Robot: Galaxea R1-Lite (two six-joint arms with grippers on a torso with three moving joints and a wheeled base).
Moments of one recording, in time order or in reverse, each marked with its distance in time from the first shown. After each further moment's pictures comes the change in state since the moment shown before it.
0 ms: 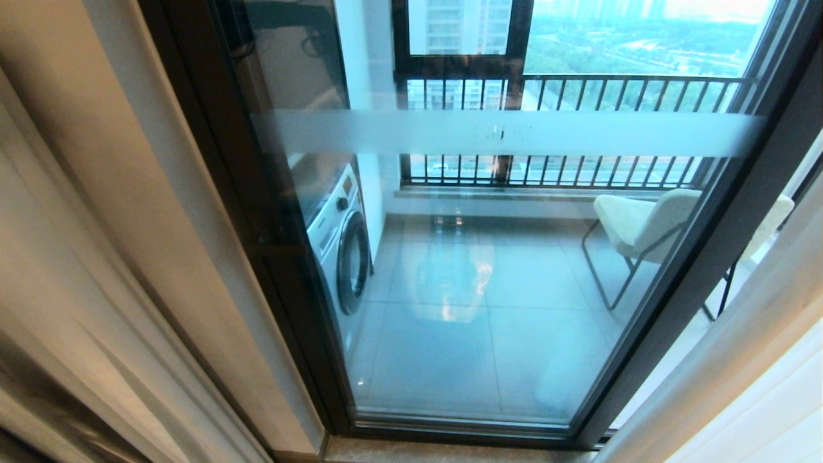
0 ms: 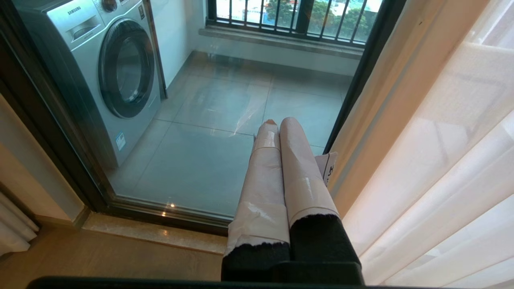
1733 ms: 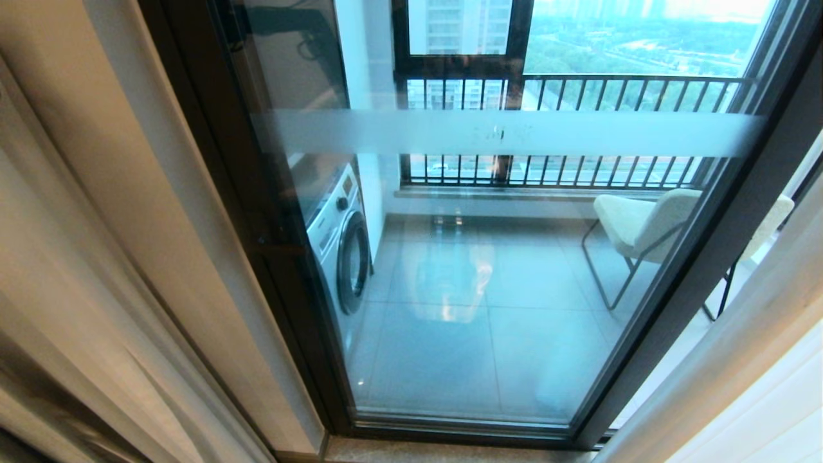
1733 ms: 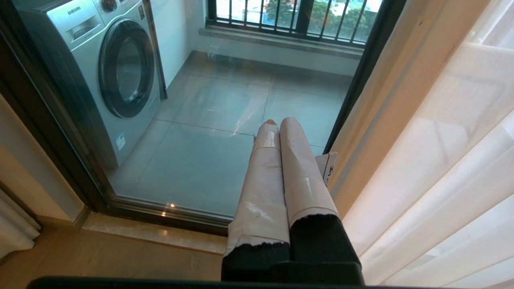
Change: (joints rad) left arm 0.018 0.049 0.000 -0.290 -0.214 0.036; right arm 0.000 0.000 0.000 0.000 0.000 0.000
